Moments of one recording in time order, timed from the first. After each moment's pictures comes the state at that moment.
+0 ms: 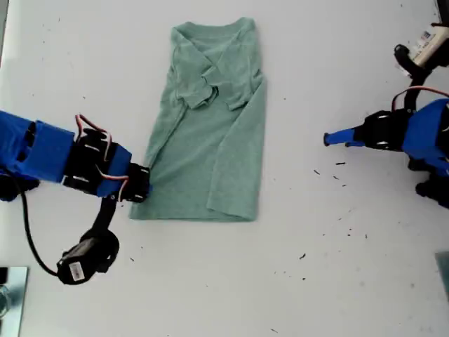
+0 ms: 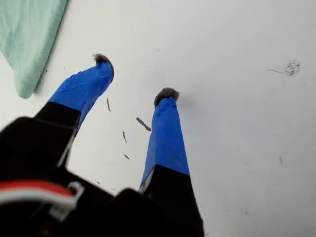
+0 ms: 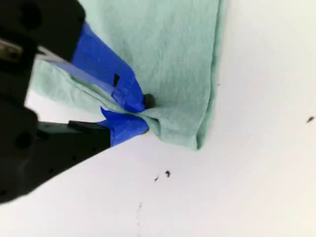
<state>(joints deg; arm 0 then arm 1) 2.7 99.9 117.0 64.8 -4.2 24.8 200.0 175.3 76.4 -18.7</state>
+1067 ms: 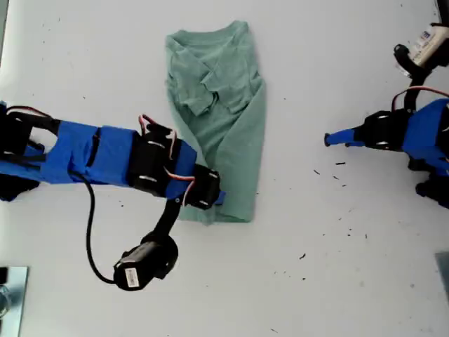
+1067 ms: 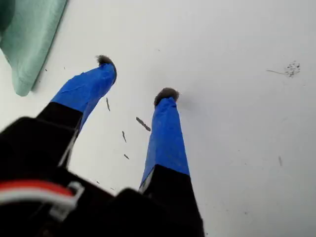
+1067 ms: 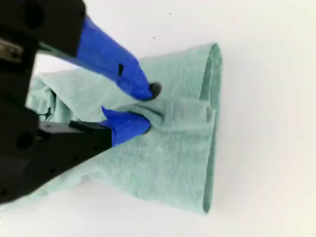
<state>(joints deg) 0.8 59.8 52.3 76.9 8.8 24.8 200.0 175.3 76.4 -19.1</state>
